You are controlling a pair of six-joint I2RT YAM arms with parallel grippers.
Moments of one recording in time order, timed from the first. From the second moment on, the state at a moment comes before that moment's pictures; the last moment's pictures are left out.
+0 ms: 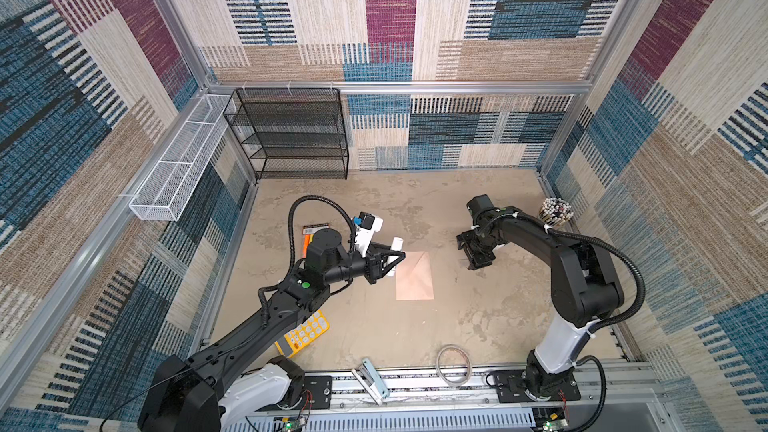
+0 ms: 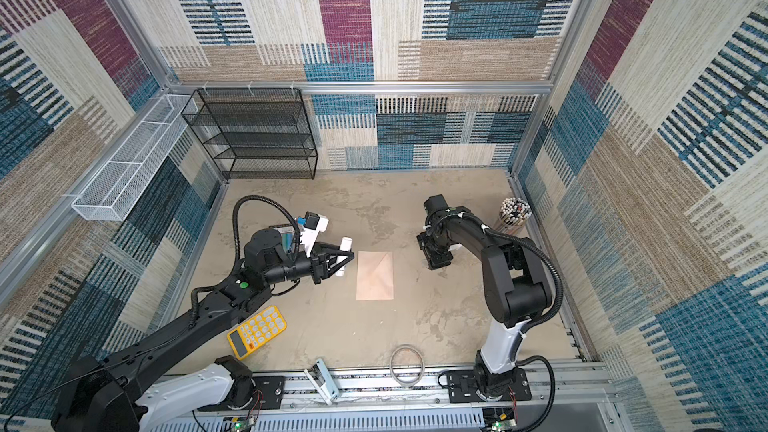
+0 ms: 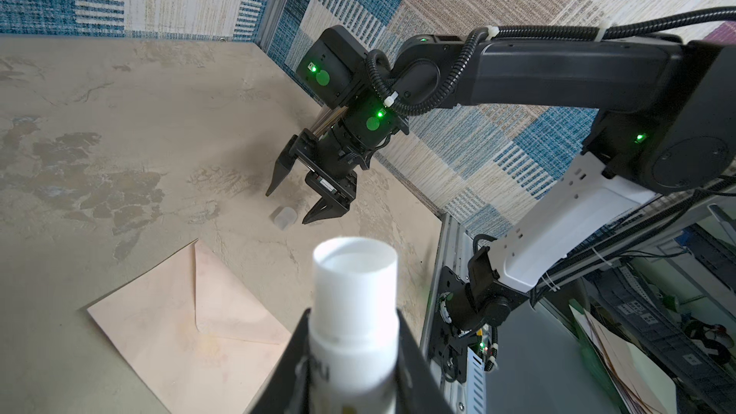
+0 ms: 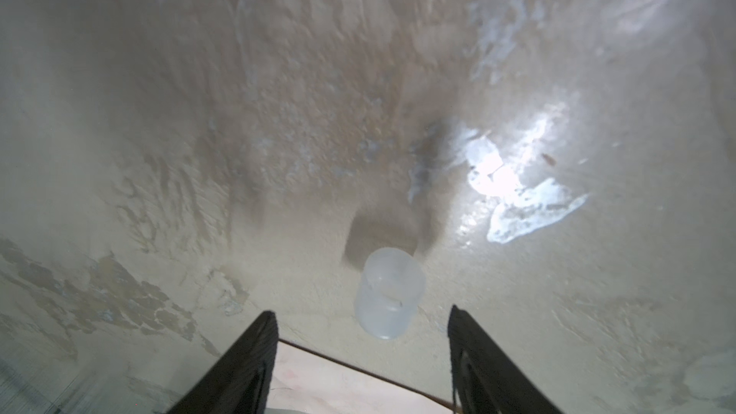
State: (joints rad) left arm -0.56 1.09 0.68 0.17 0.64 -0.40; right arm 0.27 1.78 1.21 -0.80 -0.16 1.51
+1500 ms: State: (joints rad) left arm -0.56 1.12 0.69 0.17 0.64 -0.40; right arm 0.25 1.73 1.10 -0.72 -0.15 1.51
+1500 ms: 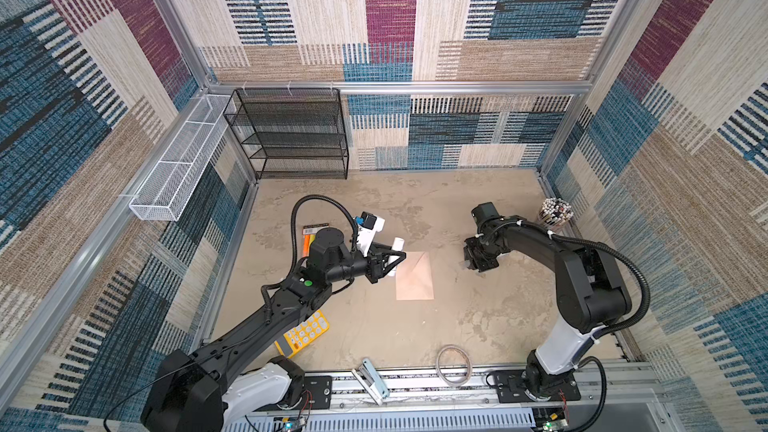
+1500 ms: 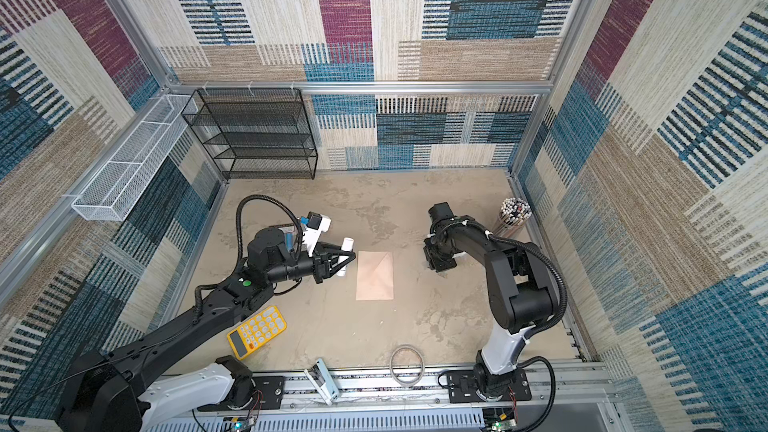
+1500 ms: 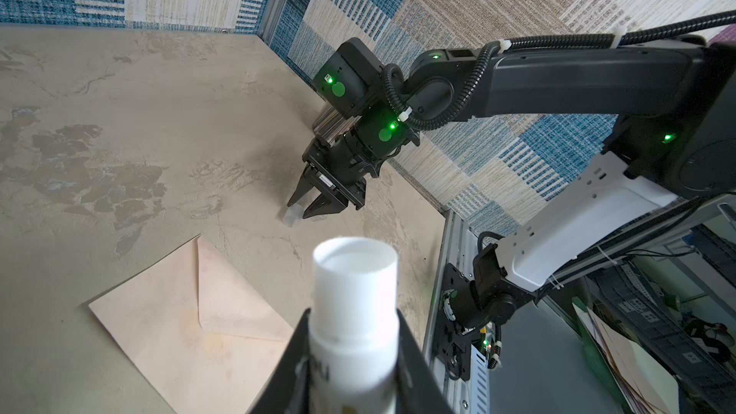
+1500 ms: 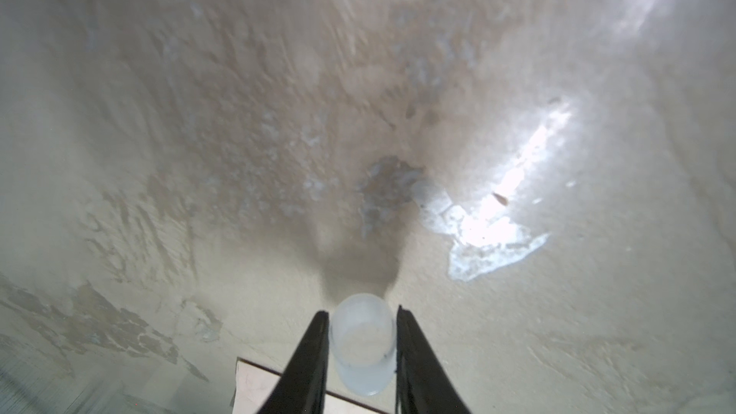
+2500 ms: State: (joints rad) left arm -0.56 1.13 0.69 0.17 0.64 -0.40; right arm 0.25 1.73 1.09 -0.69 -0.17 1.45
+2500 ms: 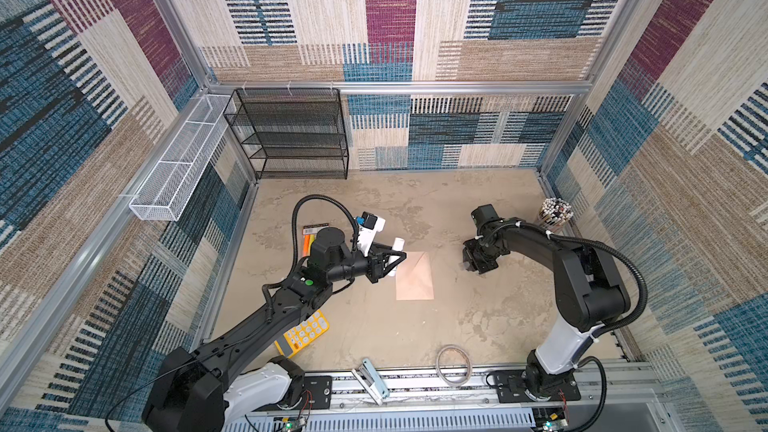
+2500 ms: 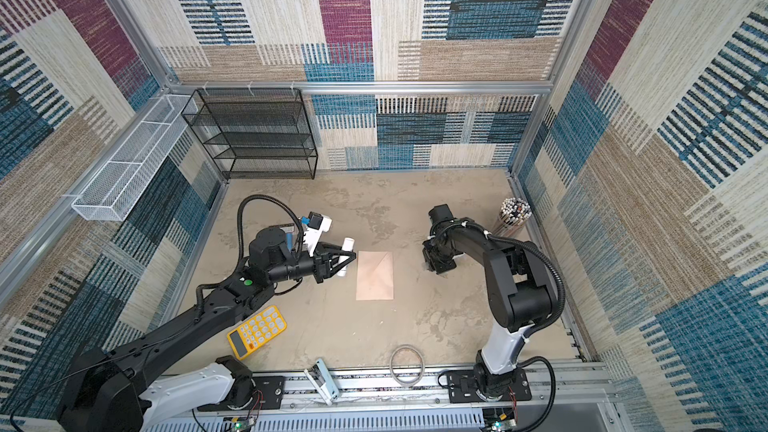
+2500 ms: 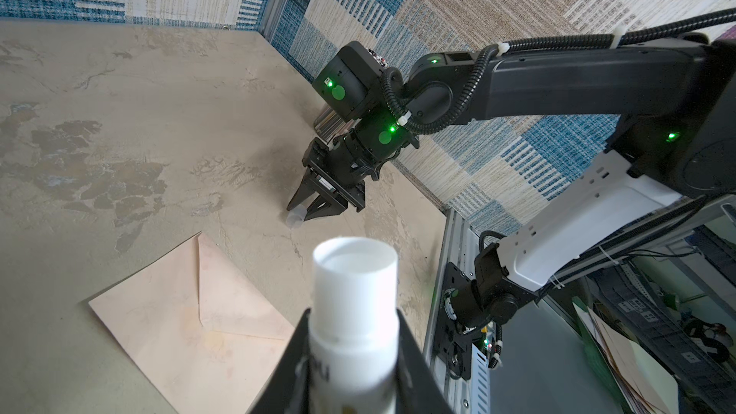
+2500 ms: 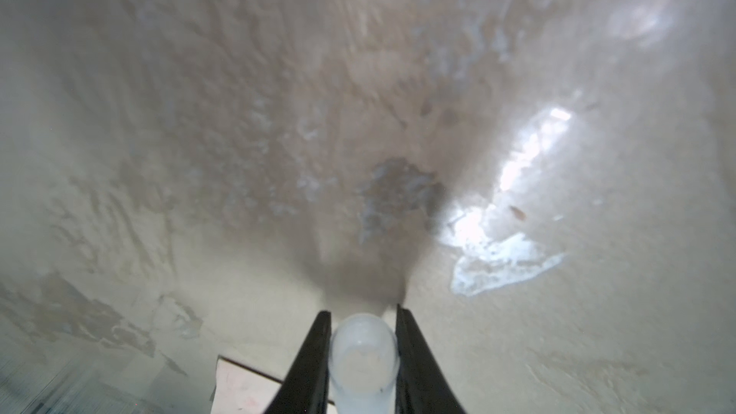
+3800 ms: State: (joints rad) left arm -0.75 1.69 1.08 0.34 0.61 -0.36; right arm 0.34 1.19 1.11 -0.39 -0.24 0.89
